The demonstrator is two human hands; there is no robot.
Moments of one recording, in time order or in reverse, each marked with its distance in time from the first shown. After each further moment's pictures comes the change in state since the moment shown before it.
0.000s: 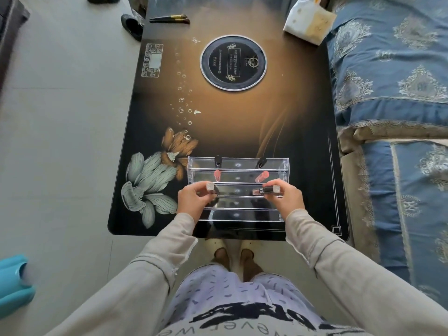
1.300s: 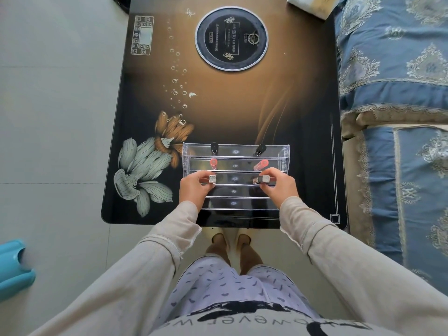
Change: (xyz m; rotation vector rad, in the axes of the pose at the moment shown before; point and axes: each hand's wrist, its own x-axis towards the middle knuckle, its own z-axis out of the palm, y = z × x) left_hand 0.014 -0.013 0.021 0.147 -0.011 -0.028; right_hand 0.016 0.012 0.014 -0.153 -0.046 0.000
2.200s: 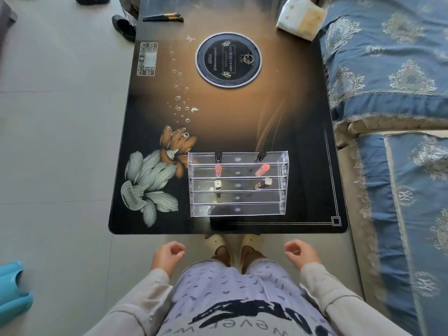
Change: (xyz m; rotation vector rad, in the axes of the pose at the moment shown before) left_hand -0.087 -0.125 -0.039 0.085 -0.203 -0.431; right_hand -0.108 0.099 0.027 0.039 -0.134 0.476
